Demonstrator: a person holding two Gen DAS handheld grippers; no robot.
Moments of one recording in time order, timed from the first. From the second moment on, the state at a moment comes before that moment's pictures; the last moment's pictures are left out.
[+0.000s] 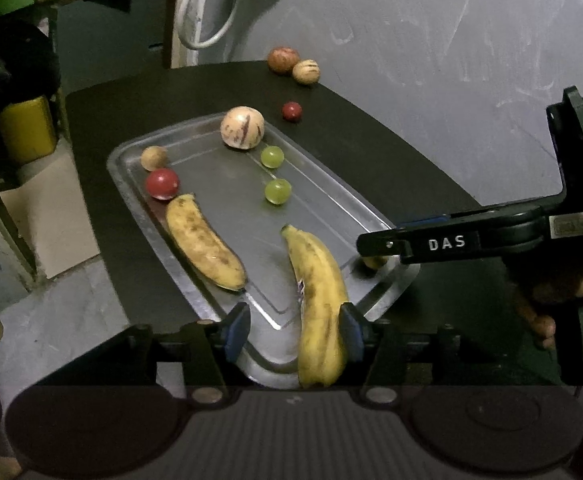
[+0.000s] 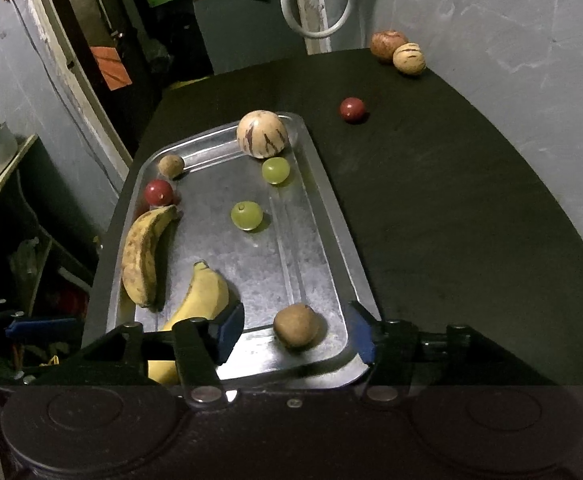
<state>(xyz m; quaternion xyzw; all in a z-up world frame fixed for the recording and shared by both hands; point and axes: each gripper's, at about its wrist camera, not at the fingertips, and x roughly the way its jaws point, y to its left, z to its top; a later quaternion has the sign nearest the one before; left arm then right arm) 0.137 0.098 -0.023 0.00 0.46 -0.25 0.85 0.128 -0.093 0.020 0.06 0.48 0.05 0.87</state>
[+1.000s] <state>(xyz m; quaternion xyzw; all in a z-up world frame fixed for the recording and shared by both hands) 0.120 0.131 -0.003 -0.04 0.48 -0.18 0.86 0.097 -0.114 0.043 0.04 0.49 0.03 0.87</state>
